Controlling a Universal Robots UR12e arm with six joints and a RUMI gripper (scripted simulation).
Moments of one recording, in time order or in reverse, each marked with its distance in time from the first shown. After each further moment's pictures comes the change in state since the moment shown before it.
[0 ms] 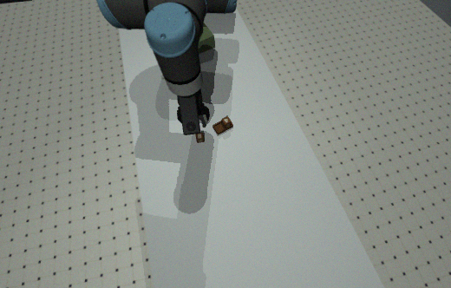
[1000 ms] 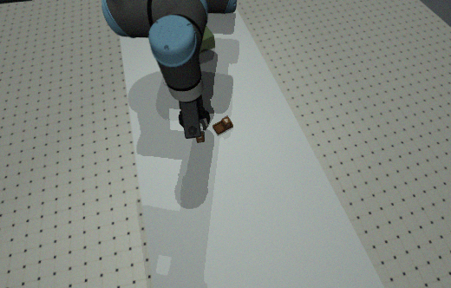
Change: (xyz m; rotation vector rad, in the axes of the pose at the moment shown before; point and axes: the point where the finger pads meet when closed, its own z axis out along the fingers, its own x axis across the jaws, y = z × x) arm 0.000 0.000 0.023 0.000 0.000 -0.004
